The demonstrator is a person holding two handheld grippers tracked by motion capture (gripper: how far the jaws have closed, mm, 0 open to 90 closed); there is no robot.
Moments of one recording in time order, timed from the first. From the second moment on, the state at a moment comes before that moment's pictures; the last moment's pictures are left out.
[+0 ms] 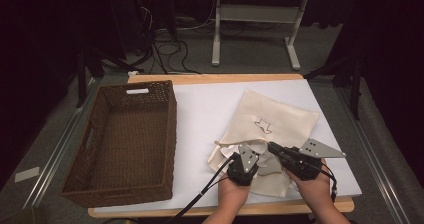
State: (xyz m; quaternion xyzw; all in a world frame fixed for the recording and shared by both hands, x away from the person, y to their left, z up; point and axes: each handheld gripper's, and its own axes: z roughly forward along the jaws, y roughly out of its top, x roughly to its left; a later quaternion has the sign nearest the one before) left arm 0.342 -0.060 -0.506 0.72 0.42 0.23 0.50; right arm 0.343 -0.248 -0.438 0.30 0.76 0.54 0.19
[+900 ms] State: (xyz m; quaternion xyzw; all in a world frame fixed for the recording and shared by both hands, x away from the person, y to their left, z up) left arm 0.320 0.023 -0.508 0.70 0.45 0.23 0.51; right arm 0.344 -0.250 -0.439 0.30 0.76 0.54 0.19
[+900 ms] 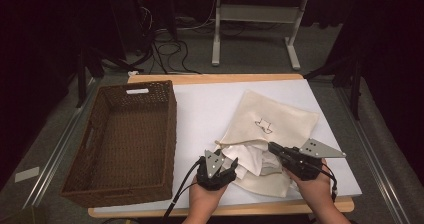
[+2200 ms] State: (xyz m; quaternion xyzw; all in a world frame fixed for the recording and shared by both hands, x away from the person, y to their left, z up) left arm 0.346 -0.021 -0.512 0.78 0.42 0.15 0.43; right arm 0.342 -0.247 -0.441 0.30 0.77 0.53 0.19
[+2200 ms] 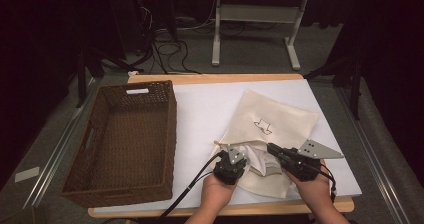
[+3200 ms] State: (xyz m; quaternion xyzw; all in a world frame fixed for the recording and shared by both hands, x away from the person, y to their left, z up) left arm 0.369 -0.076 -0.506 0.73 0.42 0.21 0.49; right arm 0.342 -0.253 -0.440 0.31 0.76 0.54 0.20
